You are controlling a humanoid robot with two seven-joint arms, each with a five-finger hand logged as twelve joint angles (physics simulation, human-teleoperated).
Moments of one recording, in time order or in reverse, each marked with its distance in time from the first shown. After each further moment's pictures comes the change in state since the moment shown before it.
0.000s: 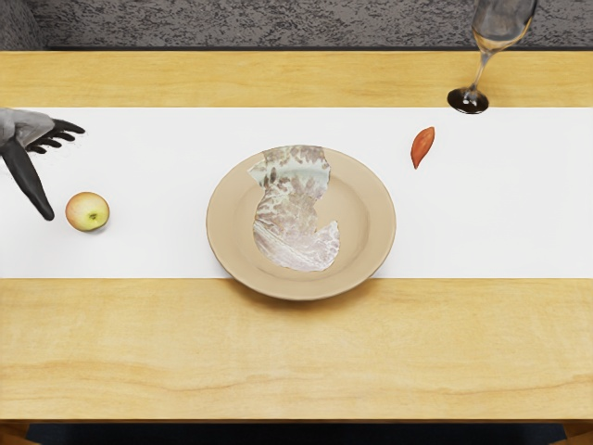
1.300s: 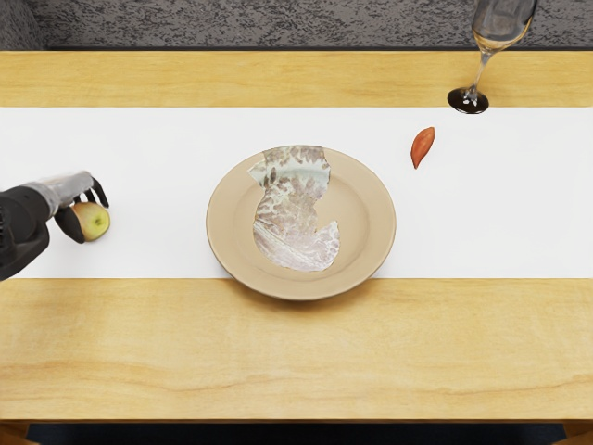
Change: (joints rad) left arm 0.103 -0.118 0.320 -0.104 0.399 0.429 0.000; right arm 0.000 0.000 0.000 -0.001 0.000 0.000 0.000
